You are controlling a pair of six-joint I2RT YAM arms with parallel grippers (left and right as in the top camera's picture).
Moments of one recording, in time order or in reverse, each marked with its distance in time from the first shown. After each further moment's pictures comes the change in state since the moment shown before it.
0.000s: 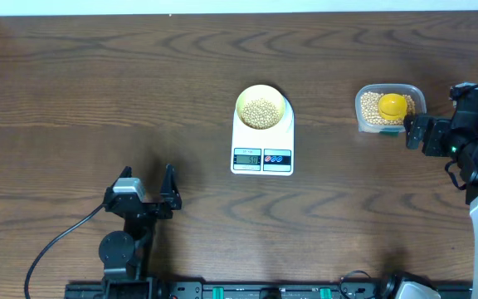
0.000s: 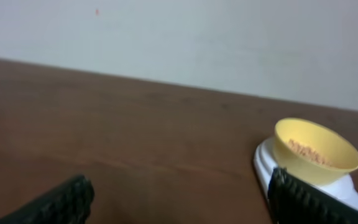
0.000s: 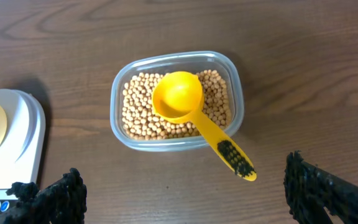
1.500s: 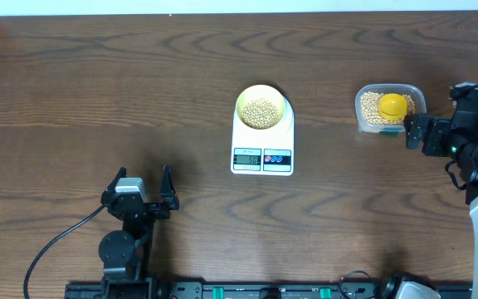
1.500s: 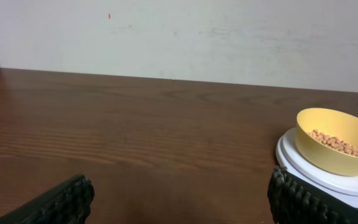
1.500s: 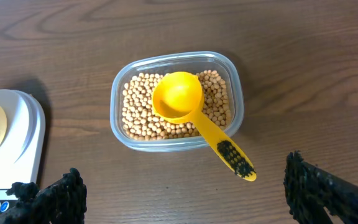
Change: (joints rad) left arm 0.000 0.000 0.009 -0.023 -0.043 0.099; right arm 0.000 0.000 0.000 0.000 0.000 0.000
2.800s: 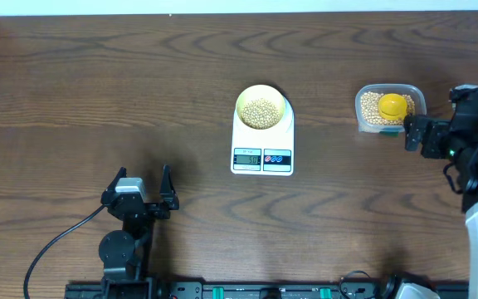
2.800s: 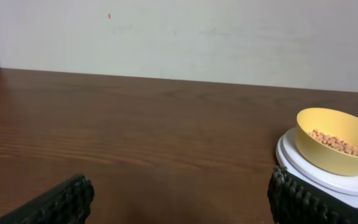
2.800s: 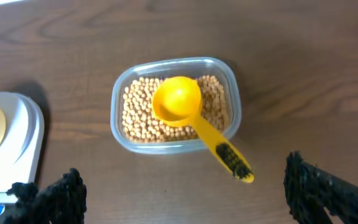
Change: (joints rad) left arm 0.000 0.000 0.000 0.000 -0.001 0.001; right arm 0.021 -0.067 -0.064 0.085 0.021 -0.002
